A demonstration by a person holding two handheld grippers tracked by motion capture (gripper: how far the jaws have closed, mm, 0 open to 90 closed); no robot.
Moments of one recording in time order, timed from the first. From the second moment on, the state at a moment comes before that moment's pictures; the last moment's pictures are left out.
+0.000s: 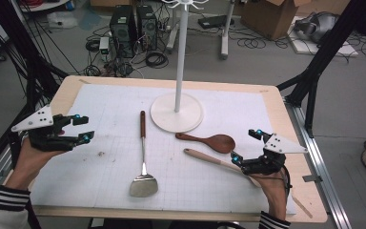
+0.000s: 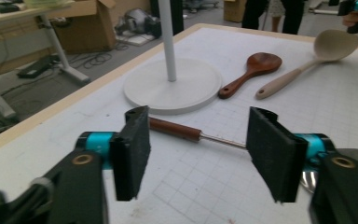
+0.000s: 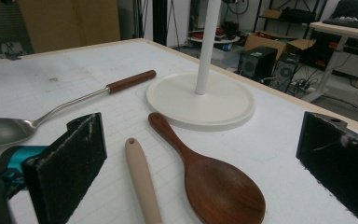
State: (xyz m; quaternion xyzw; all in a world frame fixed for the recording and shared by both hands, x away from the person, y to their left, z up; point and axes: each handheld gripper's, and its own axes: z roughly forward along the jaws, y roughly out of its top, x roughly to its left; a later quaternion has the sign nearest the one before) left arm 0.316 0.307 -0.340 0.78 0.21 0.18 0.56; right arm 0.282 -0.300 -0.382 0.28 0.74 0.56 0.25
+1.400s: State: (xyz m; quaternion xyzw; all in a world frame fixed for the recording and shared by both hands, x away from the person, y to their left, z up) left arm 0.350 0.150 -0.314 0.93 0.08 0.05 0.35; right arm 0.283 -0.296 -0.383 0.28 0.75 0.55 0.24
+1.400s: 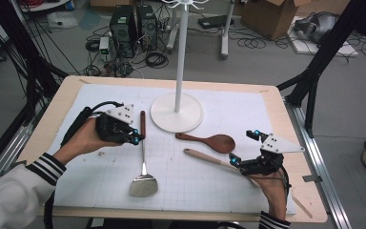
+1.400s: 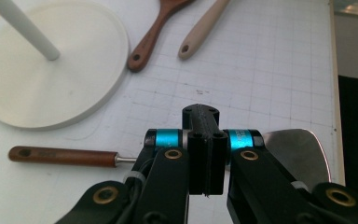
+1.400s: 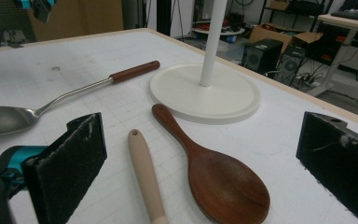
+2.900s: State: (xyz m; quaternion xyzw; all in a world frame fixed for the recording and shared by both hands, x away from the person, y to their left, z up) left arm 0.349 0.067 -0.393 0.99 0.05 0.02 0.09; right arm 0.285 -0.290 -0.384 0.27 0.76 0.54 0.23
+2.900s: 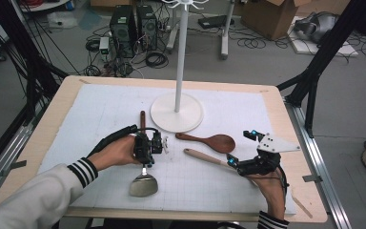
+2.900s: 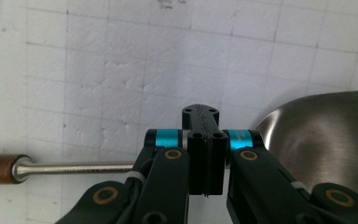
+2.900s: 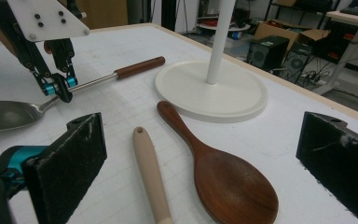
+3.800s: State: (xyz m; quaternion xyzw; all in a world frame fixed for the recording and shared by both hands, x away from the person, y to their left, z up) left arm 0.352 0.073 -0.396 1.00 0.06 0.01 0.06; right arm 0.285 -0.288 -0.384 0.27 0.76 0.54 0.23
